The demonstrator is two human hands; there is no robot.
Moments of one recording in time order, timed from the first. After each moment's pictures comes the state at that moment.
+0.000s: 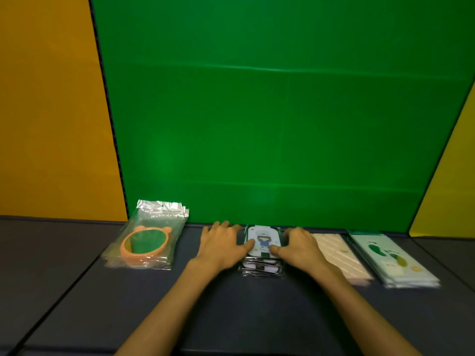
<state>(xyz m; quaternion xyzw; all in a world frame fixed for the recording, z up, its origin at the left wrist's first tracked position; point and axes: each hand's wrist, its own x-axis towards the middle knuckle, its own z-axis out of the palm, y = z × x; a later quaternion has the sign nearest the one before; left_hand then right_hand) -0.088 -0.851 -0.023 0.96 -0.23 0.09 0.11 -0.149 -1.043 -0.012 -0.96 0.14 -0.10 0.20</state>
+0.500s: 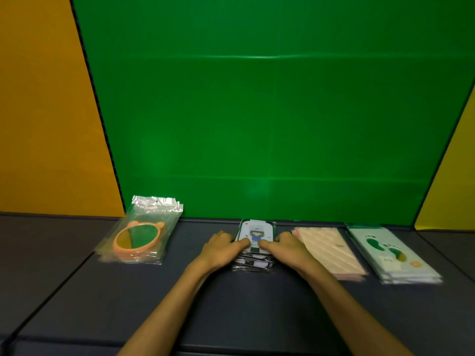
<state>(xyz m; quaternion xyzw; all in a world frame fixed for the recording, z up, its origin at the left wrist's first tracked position) -0.086 -0.875 -0.044 0.92 -0.15 -0.10 0.35 -0.149 -1.050 -0.027 -0.91 0.15 -0.01 0.40</state>
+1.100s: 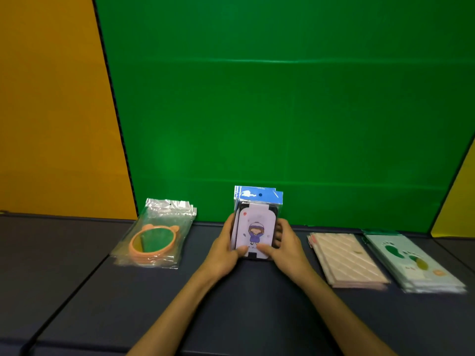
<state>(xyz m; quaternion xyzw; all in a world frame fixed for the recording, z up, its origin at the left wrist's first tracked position) -0.081 -0.836 -0.062 0.78 -0.21 -0.04 0.58 -0.125 -1.013 -0.052 -0.81 0.04 -0.15 0.57</state>
